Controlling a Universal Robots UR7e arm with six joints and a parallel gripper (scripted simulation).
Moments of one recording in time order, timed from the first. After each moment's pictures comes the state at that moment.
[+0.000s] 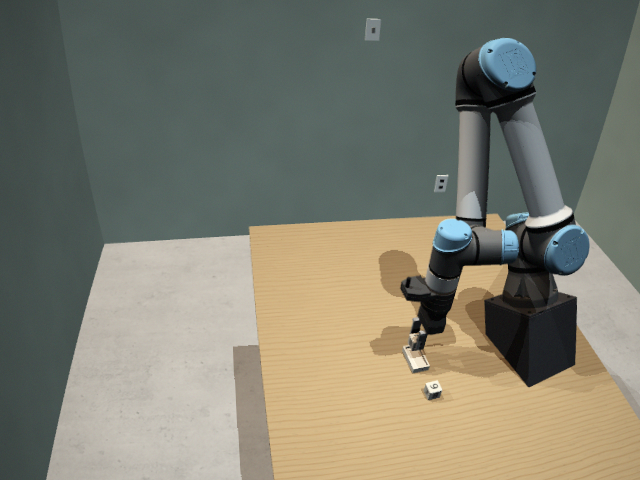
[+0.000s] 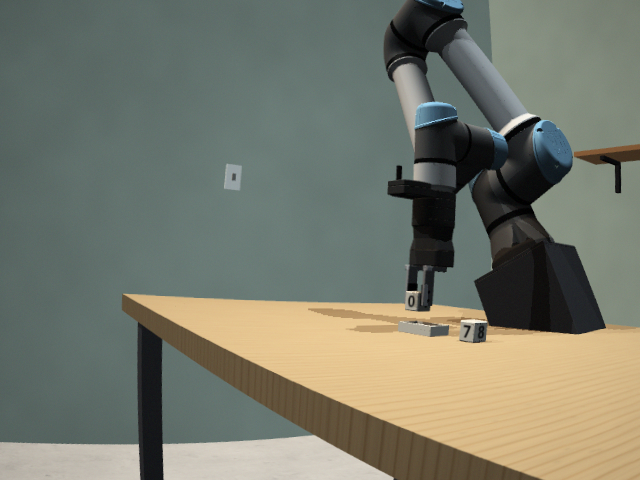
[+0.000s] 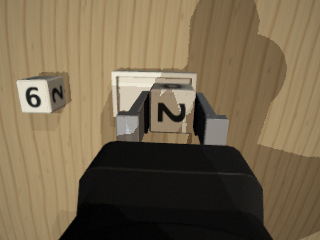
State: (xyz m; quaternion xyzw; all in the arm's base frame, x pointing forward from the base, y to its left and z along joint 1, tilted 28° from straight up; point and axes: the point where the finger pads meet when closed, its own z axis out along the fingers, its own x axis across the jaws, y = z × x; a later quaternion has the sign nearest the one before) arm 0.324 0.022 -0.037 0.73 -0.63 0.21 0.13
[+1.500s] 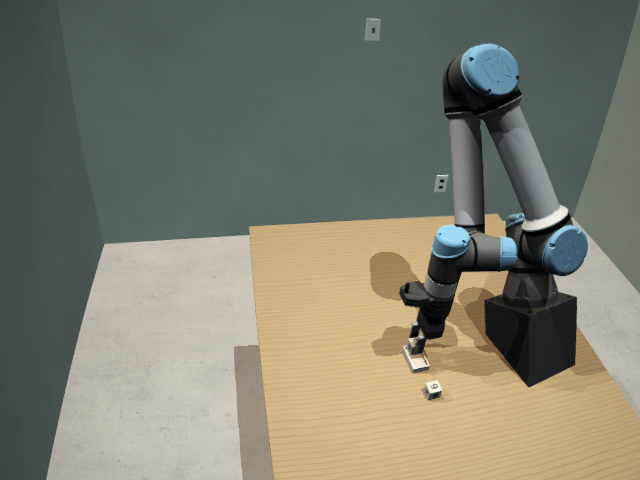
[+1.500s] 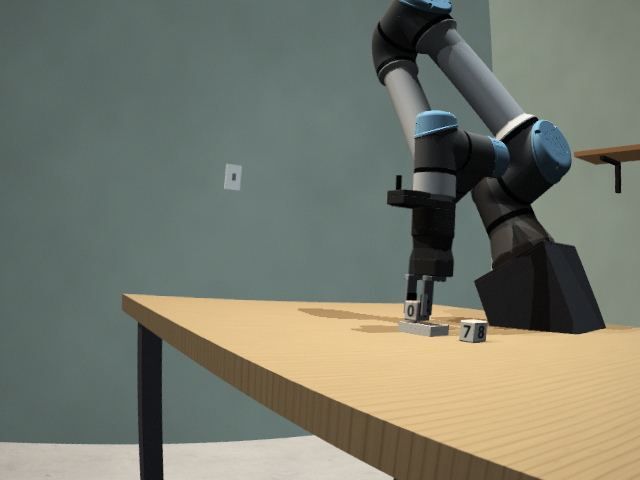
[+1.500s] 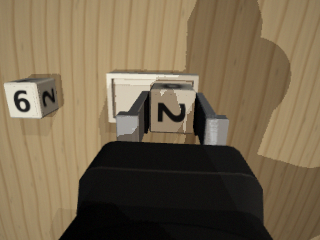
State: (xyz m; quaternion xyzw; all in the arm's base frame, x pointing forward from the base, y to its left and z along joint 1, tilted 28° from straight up) arm 0.326 0.014 -0.052 0.73 -0.63 0.21 0.13
